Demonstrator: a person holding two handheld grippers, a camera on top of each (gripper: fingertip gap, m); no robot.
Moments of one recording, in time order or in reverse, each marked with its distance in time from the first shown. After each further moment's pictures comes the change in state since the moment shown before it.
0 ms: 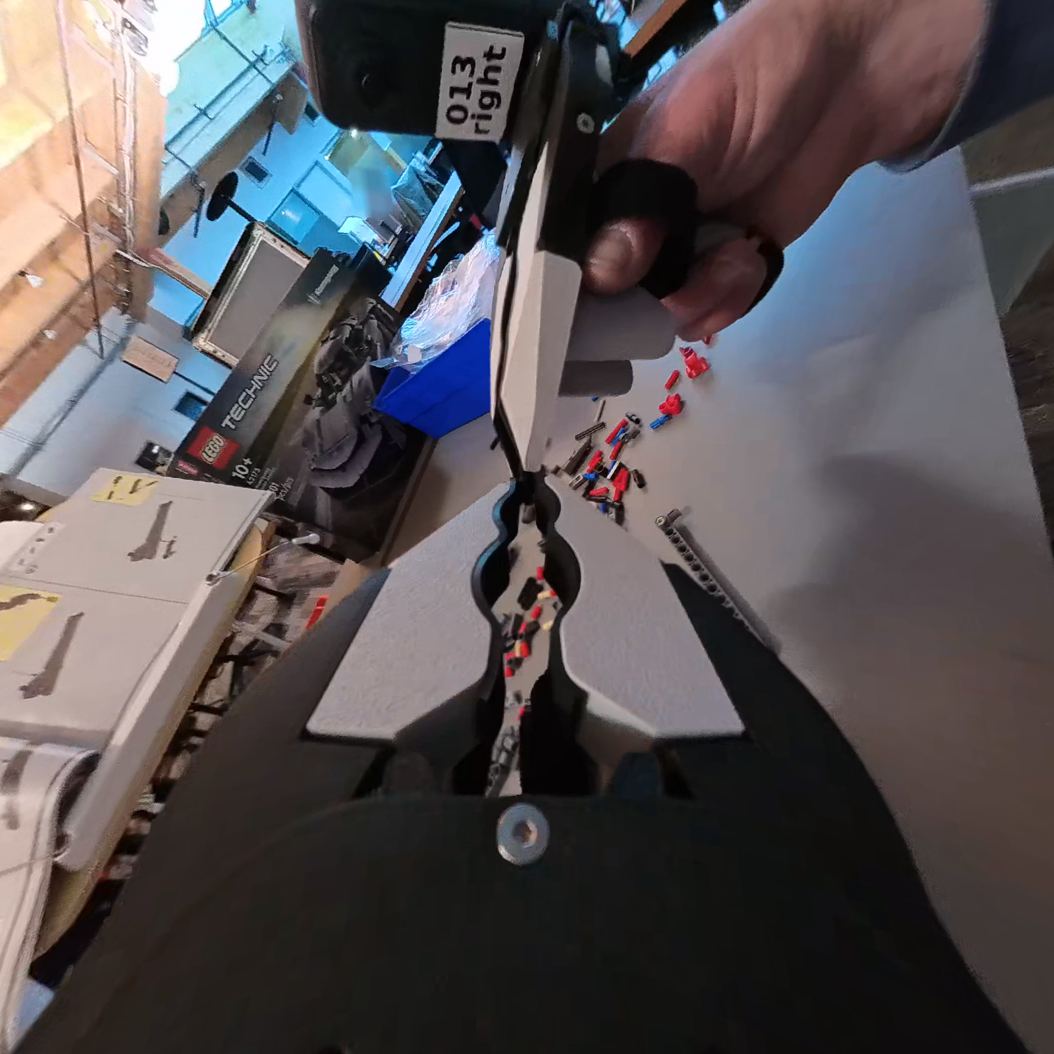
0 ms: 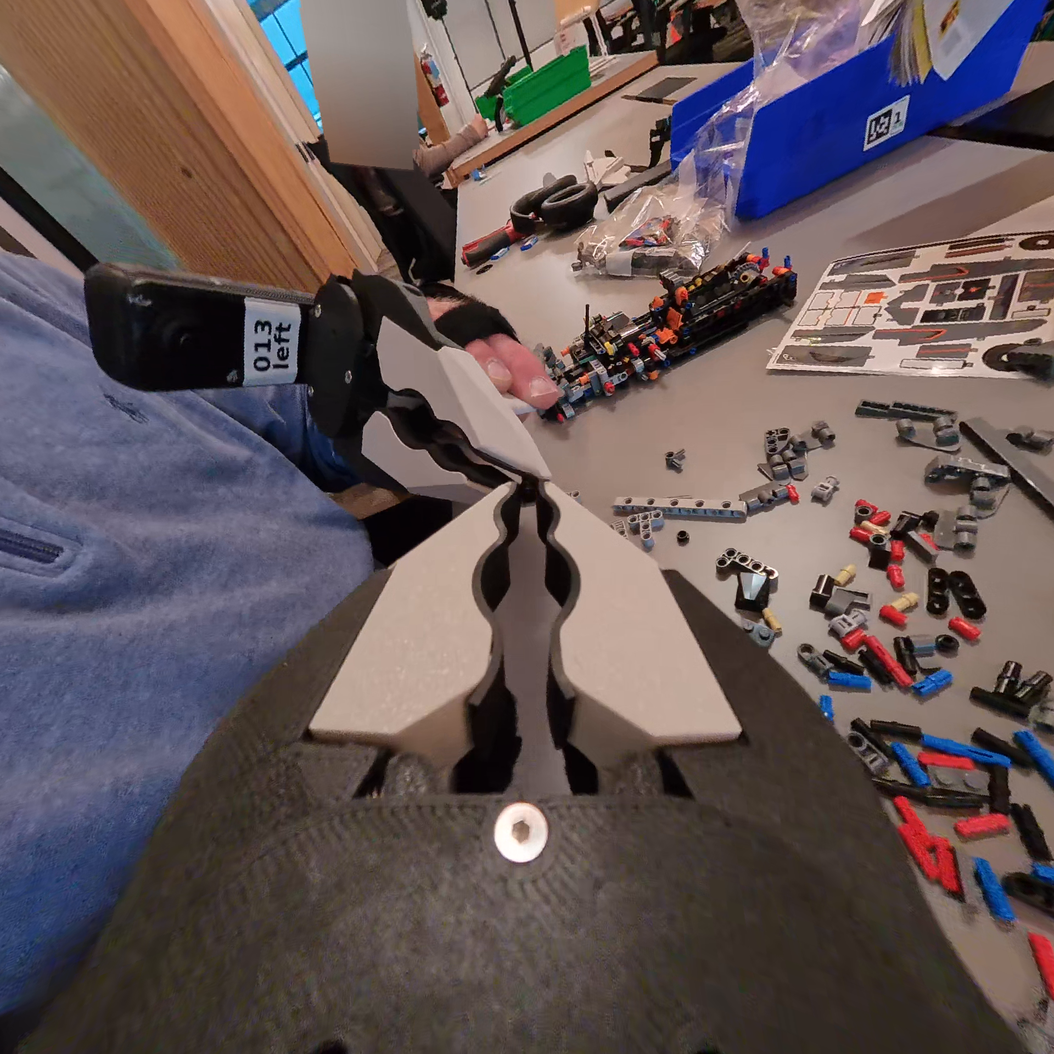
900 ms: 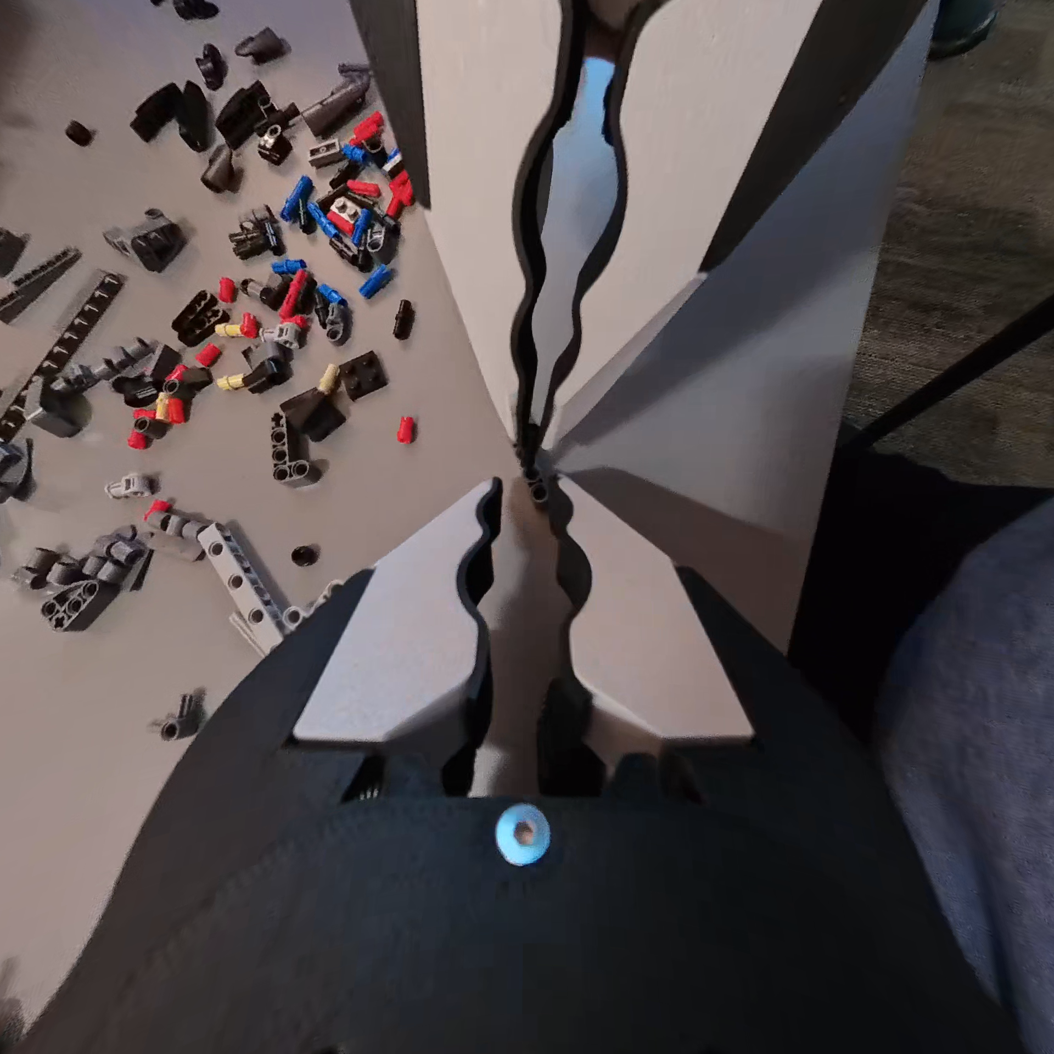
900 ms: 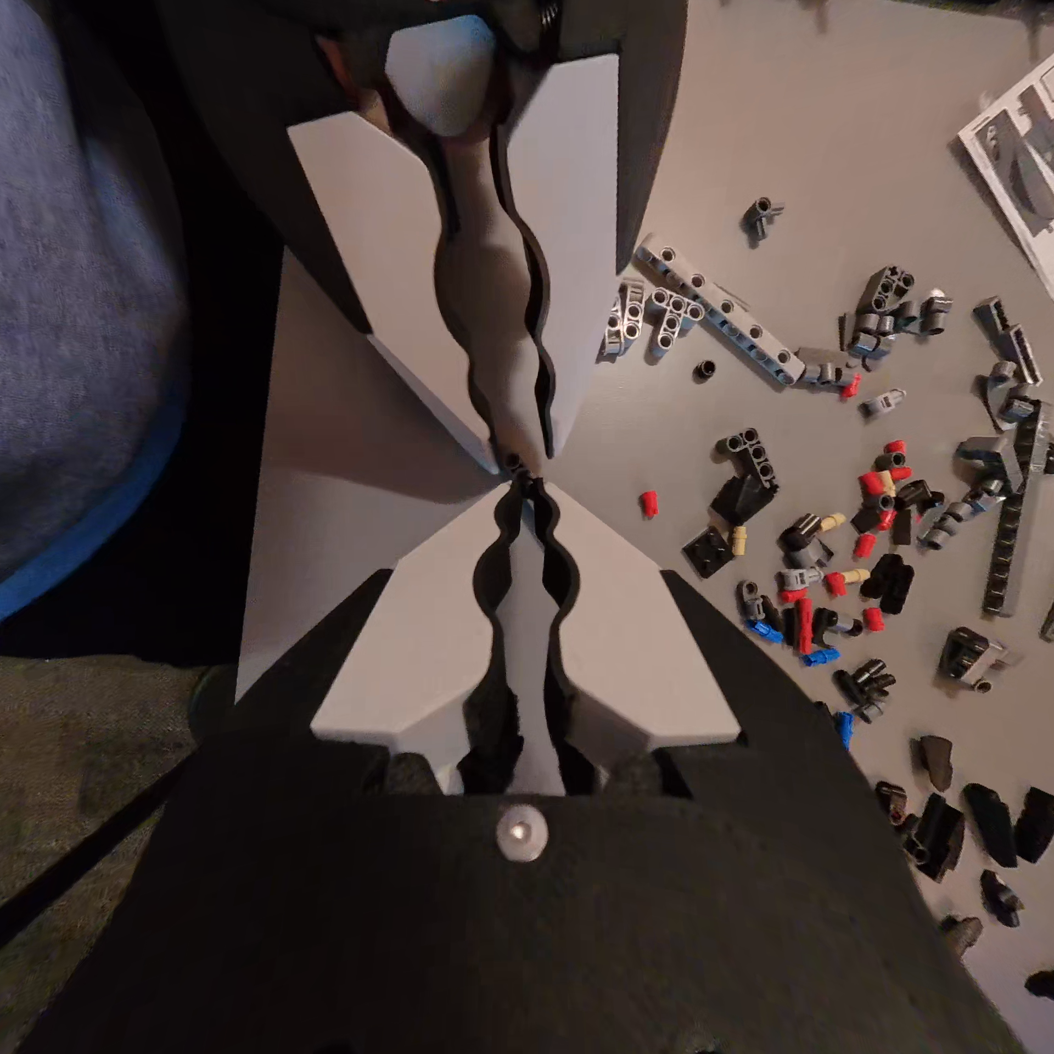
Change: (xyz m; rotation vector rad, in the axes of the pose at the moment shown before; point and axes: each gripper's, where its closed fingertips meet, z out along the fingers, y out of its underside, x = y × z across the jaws) left arm 0.102 0.086 0.002 -0.437 0.364 -0.545; right arm 0.032 0.116 0.033 -0.731 0.142 -0.592
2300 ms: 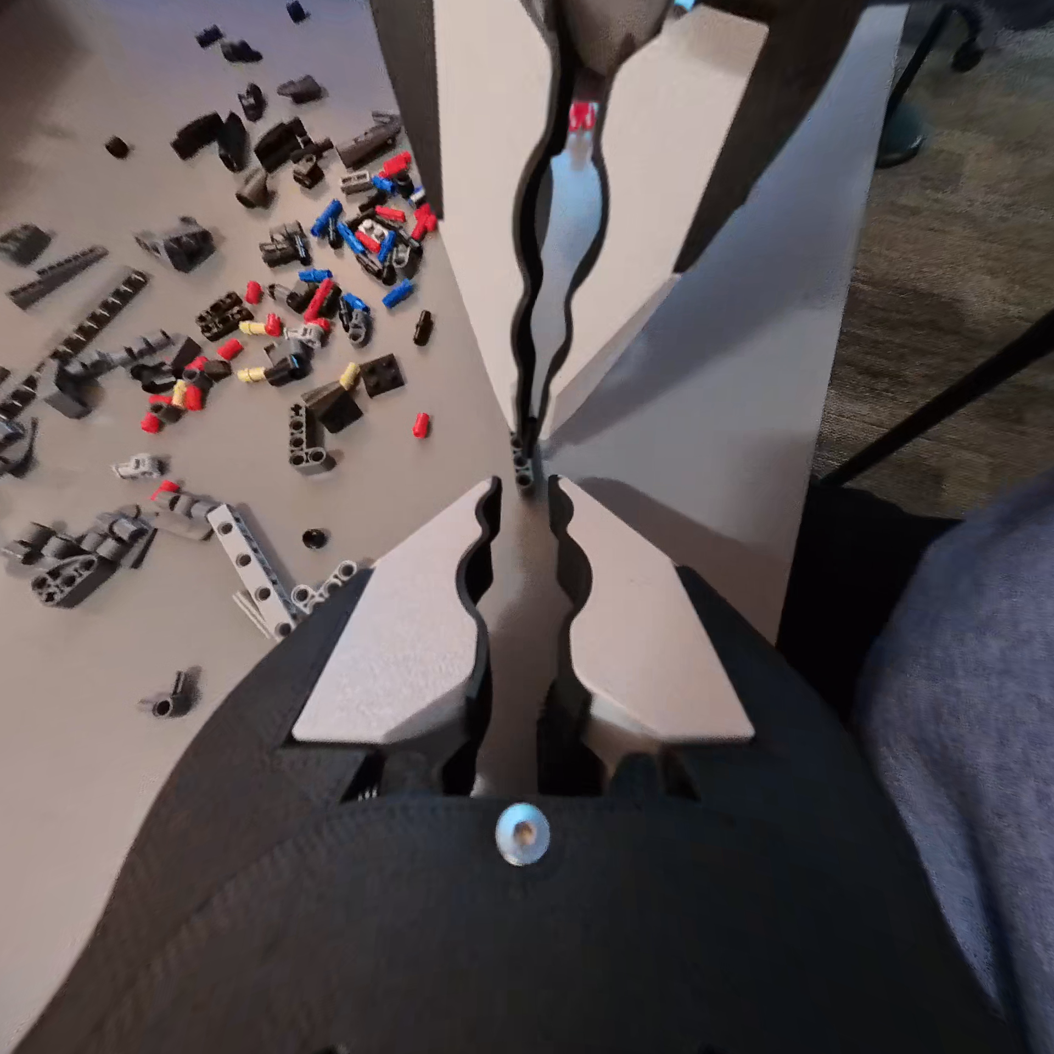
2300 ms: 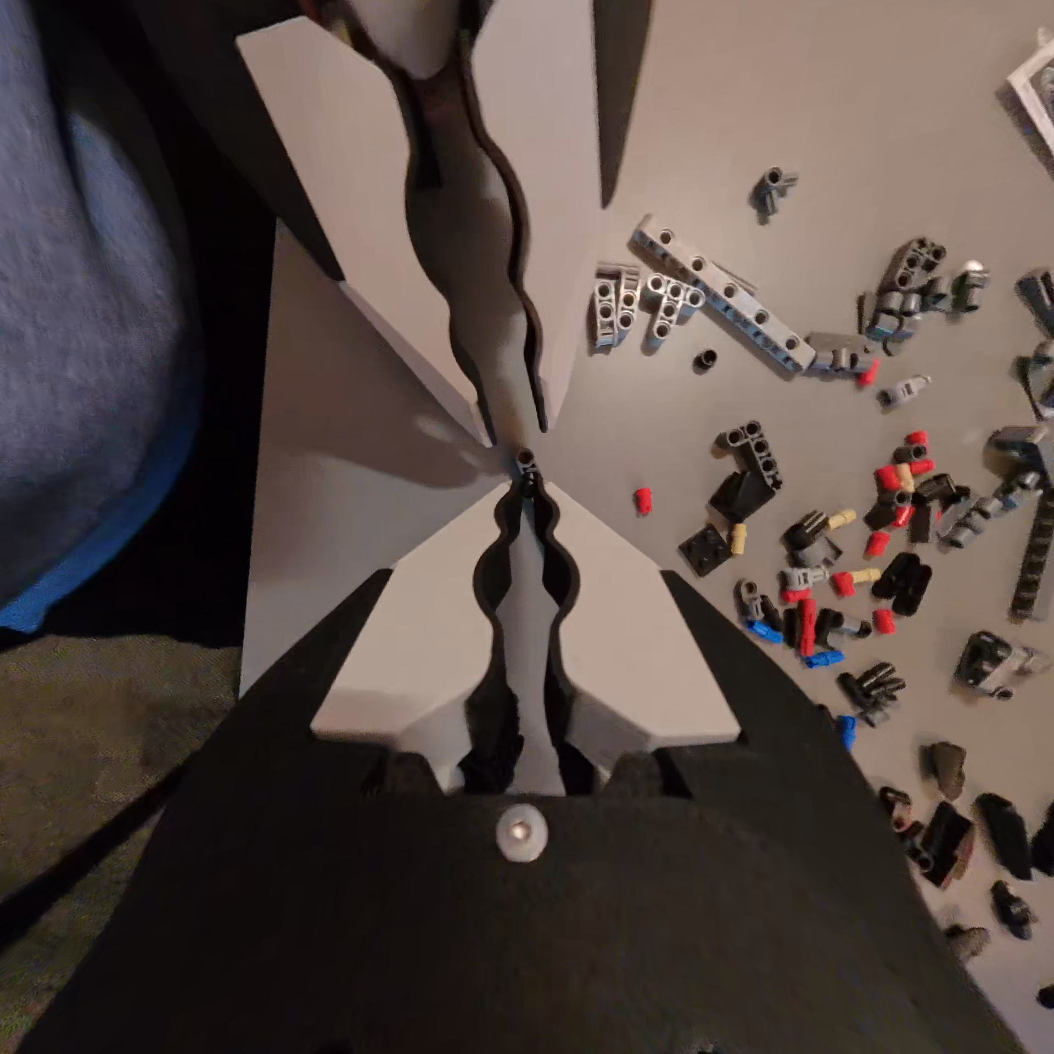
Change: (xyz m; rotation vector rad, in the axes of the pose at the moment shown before) left arm -0.004 -0.002 -0.011 0.092 0.029 -0.068; right arm 0.005 0.001 0.002 -0.049 -0.061 0.034
